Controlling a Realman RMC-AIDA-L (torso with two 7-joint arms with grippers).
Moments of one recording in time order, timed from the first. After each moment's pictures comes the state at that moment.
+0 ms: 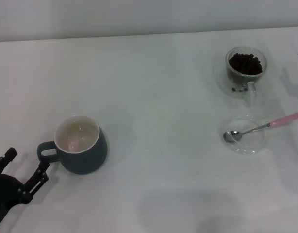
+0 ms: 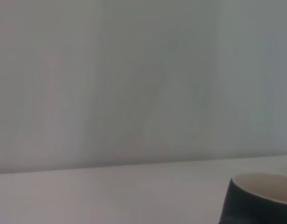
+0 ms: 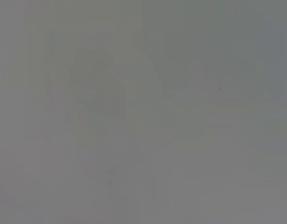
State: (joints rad) left arm -0.17 -2.08 -0.34 -0.06 -0.80 -1.39 2.82; right arm 0.40 2.02 0.11 0.06 1.74 1.19 -2.86
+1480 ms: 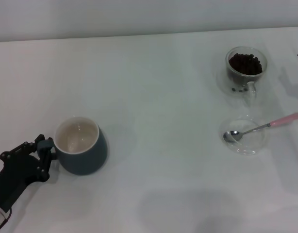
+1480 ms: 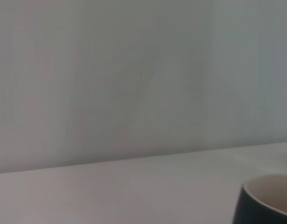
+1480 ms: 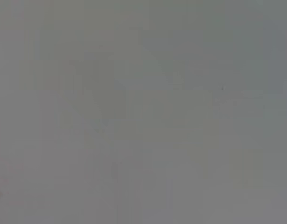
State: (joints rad) left arm -0.28 -2.08 -0.34 -0.09 -0.81 -1.25 2.82; right arm 0.40 2.02 0.11 0.06 1.74 1.19 -2.85
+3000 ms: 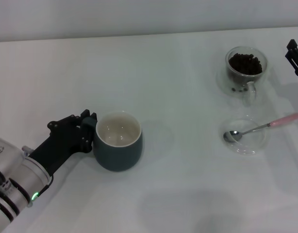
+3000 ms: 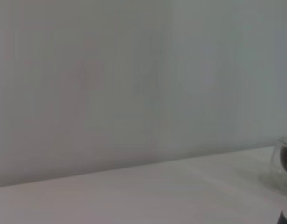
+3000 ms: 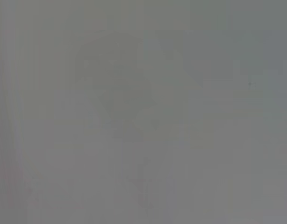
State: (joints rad) left arm -0.45 -2.09 -0.34 -0.24 -0.81 -1.05 2.82; right arm 0.41 2.02 0.07 0.09 1.74 1.20 -2.85
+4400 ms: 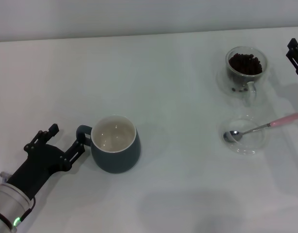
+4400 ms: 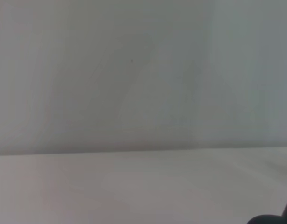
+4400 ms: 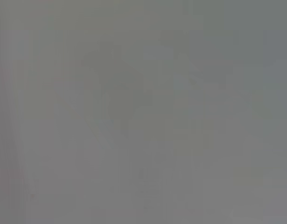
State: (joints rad) left arm -0.31 -2.09 -0.41 -0.24 -0.76 -1.10 2.82; right arm 0.41 2.02 0.07 0.10 1.74 1.22 -2.85
